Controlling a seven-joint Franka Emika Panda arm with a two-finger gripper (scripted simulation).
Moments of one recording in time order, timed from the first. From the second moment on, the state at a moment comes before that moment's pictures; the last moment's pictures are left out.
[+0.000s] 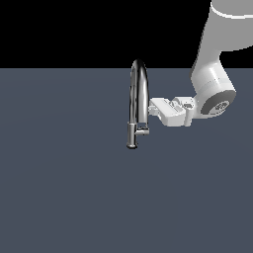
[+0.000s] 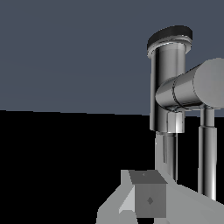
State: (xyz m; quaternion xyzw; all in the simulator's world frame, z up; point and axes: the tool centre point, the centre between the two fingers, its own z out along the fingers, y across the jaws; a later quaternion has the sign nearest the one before) arm 0.053 -0.074 0.140 -0.54 0.48 0.51 0.48
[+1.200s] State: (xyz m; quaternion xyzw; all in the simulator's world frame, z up) arm 0.022 -0.072 0.133 -0.52 0.48 0.51 0.49
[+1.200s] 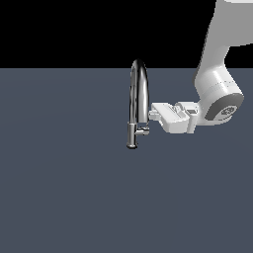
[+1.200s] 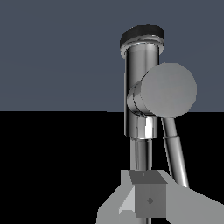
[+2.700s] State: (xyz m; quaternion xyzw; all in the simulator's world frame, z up) arm -0.037 -0.067 0.098 -0.53 0.47 0.51 0.49
